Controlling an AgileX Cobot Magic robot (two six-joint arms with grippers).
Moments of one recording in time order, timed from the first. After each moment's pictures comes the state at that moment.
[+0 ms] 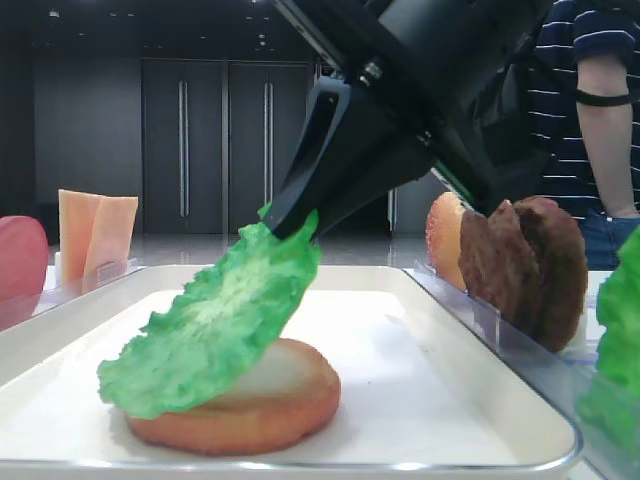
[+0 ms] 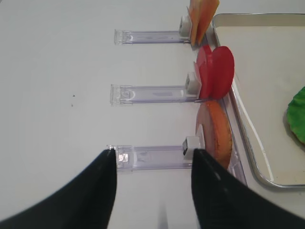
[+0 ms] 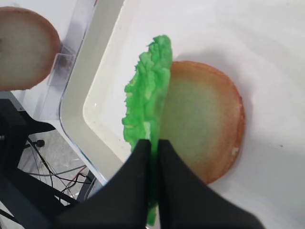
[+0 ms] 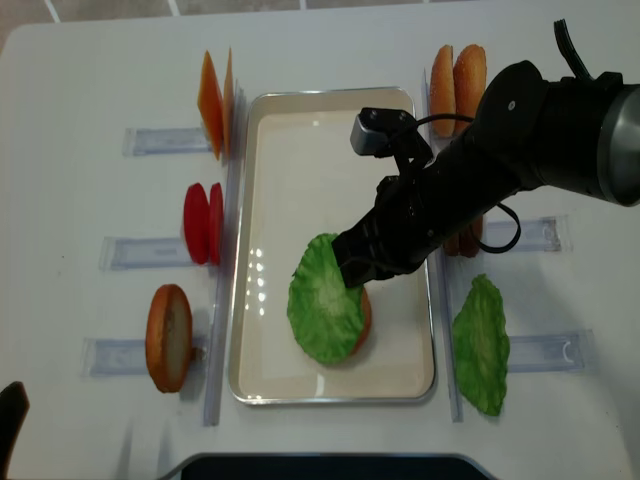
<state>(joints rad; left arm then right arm) 0.00 -0.02 -0.47 0.00 1.11 -0.01 0.60 1.74 -1.01 0.97 0.76 -0.58</state>
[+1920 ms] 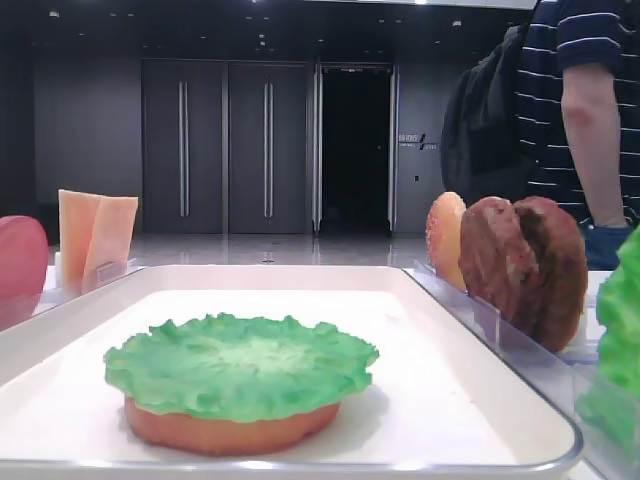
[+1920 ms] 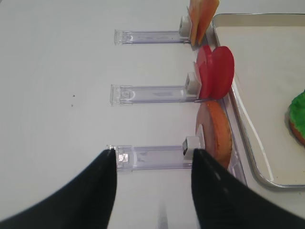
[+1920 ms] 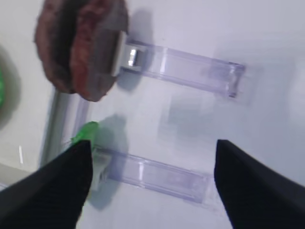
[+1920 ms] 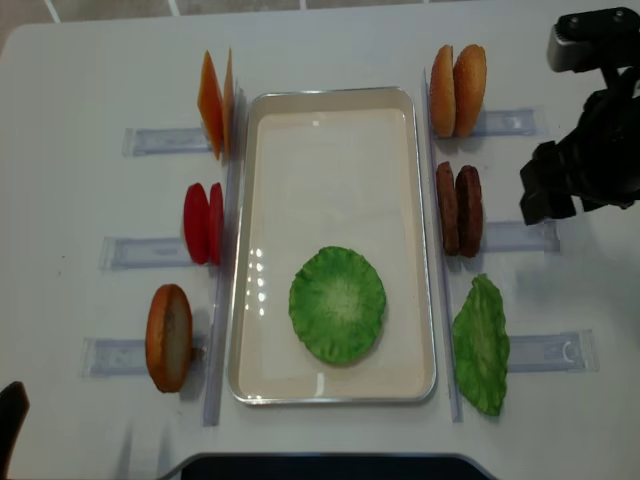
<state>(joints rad) 0.00 -0.02 -0.47 0.00 1.11 -0.01 0.20 1.37 -1.01 0.22 1.07 -0.14</state>
